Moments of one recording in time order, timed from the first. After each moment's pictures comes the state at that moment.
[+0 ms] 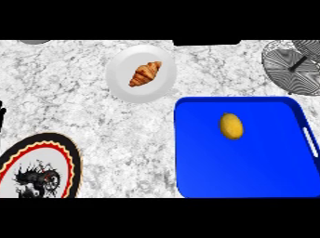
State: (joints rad) left arm -0.08 0.60 -0.06 -1.41 0.22 0.45 0.20; right arm -0.39 -0.54 -0.05 -1.57 -0.48 0.06 -0.24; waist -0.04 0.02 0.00
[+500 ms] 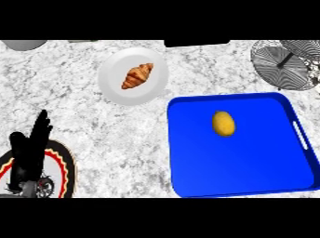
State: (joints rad) left arm 0.01 0.42 -0.19 -1.43 0.22 0.42 0.12; right arm -0.19 -0.54 -0.25 -1.45 -0.27 -0.43 -0.09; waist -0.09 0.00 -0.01
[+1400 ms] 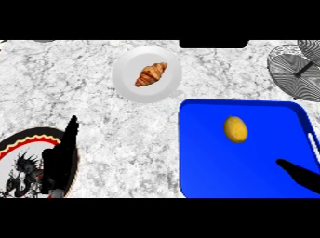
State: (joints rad) left arm 0.03 0.30 -0.28 -1.41 0.17 0.39 -0.01; right arm 0.27 -0.53 0.10 -1.89 0.14 -0.69 0.48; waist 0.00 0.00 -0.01
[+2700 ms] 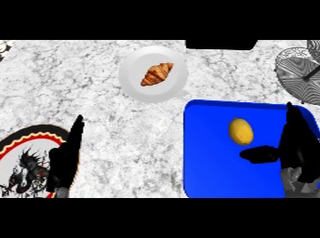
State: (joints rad) left arm 0.02 0.27 -0.29 -1.39 0.15 0.37 -0.03; right arm -0.16 -0.46 0.37 -1.78 0.74 -0.19 1.26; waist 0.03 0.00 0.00
